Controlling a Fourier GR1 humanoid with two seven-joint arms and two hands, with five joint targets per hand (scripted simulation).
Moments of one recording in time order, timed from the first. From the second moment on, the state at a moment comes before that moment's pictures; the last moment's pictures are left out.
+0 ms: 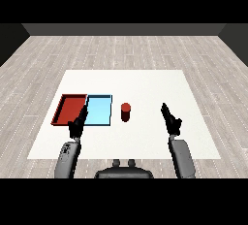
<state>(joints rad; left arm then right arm) 0.02 0.09 -0.04 -1.58 -0.01 0.01 0.02 -0.03 -0.11 0.01 -1.57 0.02 0.02 0.02</state>
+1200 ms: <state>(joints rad) 0.04 0.07 0.06 -1.58 0.06 -0.10 -0.48 0.05 -0.06 -0.03 -1.63 -0.08 0.13 -0.32</state>
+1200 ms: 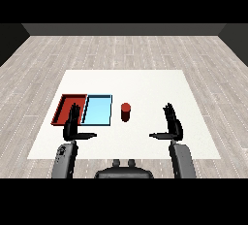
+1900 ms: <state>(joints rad) 0.04 0.07 0.08 -1.61 0.06 -0.10 -0.47 0.00 -0.03 -0.02 -1.61 -0.10 0.13 -0.25</state>
